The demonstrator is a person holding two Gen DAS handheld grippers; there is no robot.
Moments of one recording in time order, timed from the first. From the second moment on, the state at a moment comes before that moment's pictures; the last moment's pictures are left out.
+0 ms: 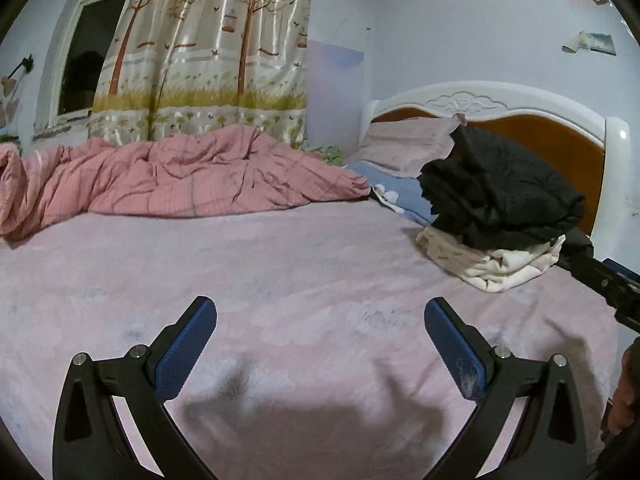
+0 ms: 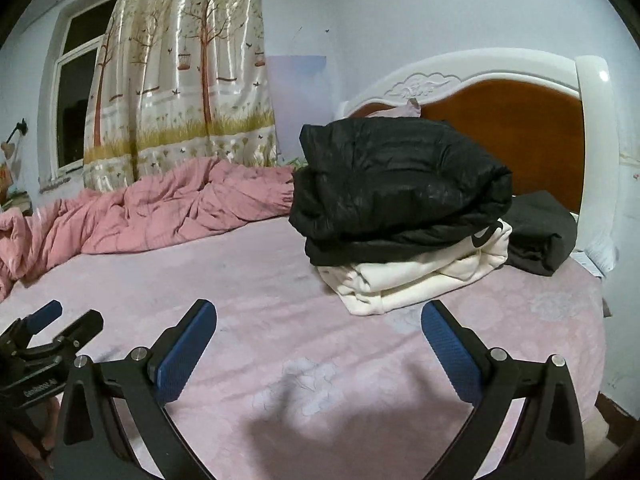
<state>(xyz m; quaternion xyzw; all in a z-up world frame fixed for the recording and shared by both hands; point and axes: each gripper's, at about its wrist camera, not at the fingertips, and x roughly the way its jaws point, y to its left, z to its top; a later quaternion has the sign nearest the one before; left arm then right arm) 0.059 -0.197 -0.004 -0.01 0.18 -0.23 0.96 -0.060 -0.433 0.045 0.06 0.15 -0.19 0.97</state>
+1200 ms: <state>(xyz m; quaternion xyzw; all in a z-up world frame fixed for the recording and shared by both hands) 0.034 -0.200 -0.002 0.01 0.12 -0.22 0.97 -0.062 -0.433 0.043 0.06 0.17 -0.19 0.97</state>
